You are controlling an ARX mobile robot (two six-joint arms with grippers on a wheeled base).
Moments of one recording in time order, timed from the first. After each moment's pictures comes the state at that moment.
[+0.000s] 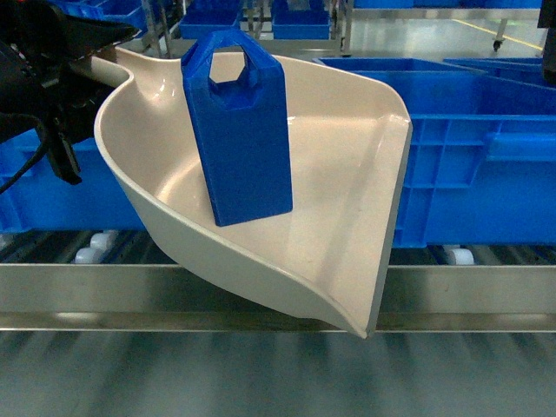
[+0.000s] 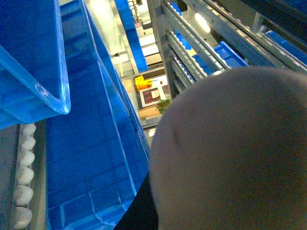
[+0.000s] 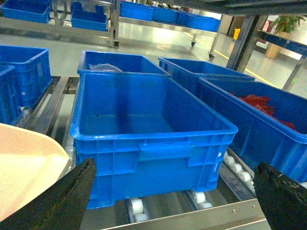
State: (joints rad) left arm -0.10 1.76 0.67 1.28 0.33 -1.38; right arm 0.72 1.16 0.60 0.48 0.99 -0.04
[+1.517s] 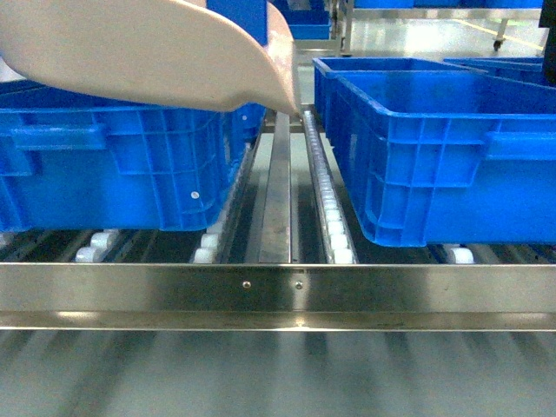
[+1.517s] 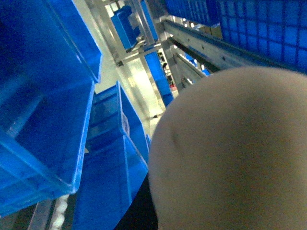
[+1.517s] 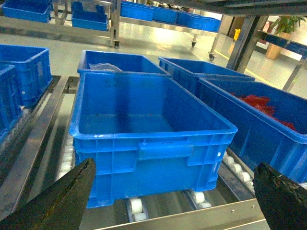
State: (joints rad) left arm -0.01 1.34 0.77 0.66 0.07 -1.23; right arm 0.72 1.16 0.60 0.48 0.99 -0.04
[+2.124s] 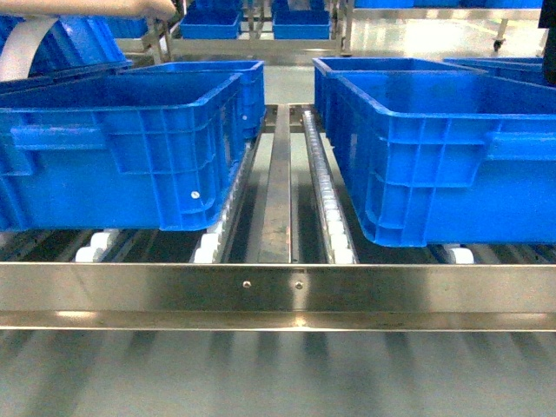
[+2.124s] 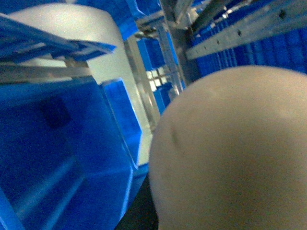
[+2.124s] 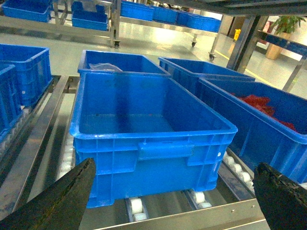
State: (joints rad) left arm 0.16 1.54 1.06 0.51 -0.12 -1.26; right arm 0.72 1.16 0.60 0.48 0.99 -0.04
